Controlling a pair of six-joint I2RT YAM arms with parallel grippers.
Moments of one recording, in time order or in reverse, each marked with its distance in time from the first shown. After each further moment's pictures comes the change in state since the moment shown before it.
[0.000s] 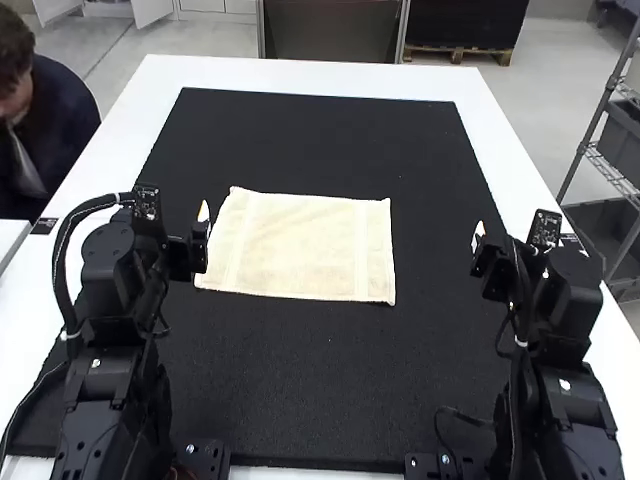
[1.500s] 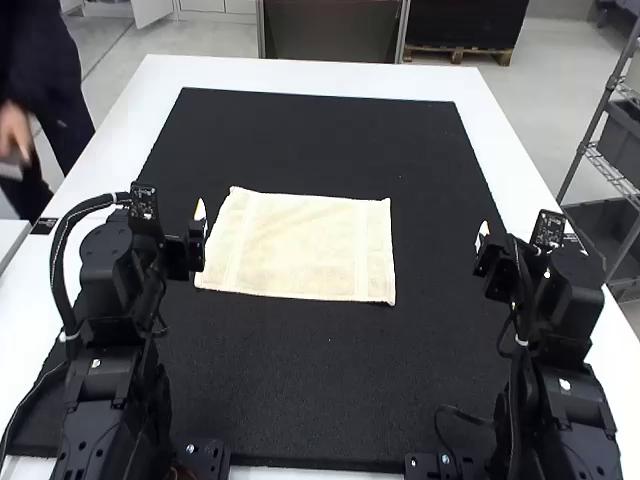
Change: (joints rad) left arm 0.024 0.000 0.000 0.004 -0.003 -0.008; right arm -0.026 0.000 0.000 0.000 0.004 -0.002
